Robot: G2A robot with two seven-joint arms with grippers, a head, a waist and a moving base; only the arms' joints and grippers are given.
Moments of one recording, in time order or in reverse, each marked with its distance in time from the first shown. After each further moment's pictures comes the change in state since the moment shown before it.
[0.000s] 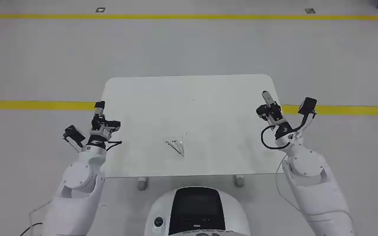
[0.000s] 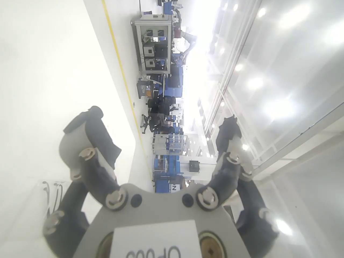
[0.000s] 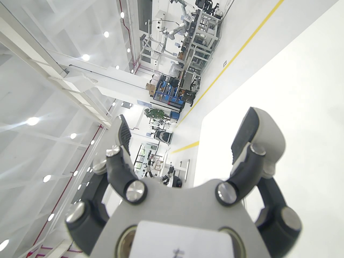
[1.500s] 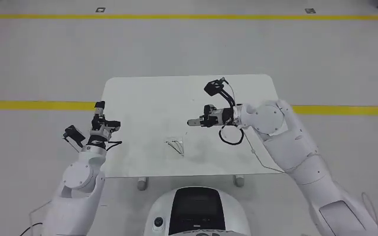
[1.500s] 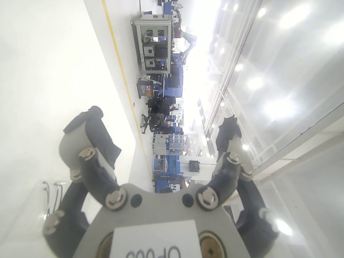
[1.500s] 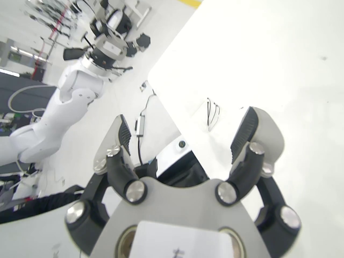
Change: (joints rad) left arm 0.000 0.000 0.000 0.000 0.000 0.000 0.000; right arm 0.654 -0.034 -0.506 0.251 -0.381 -0.080 0.917
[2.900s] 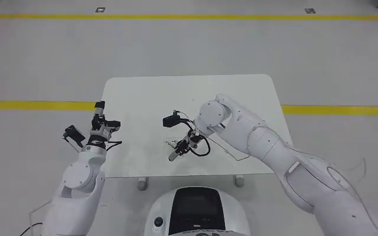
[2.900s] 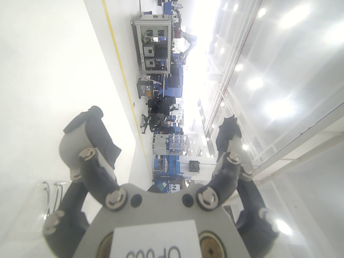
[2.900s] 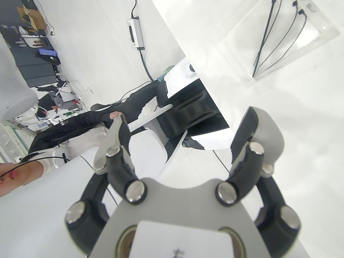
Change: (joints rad) left arm 0.000 0.000 0.000 0.000 0.000 0.000 0.000; right arm 0.356 -0.240 -0.535 0.493 0.192 0.065 0.252
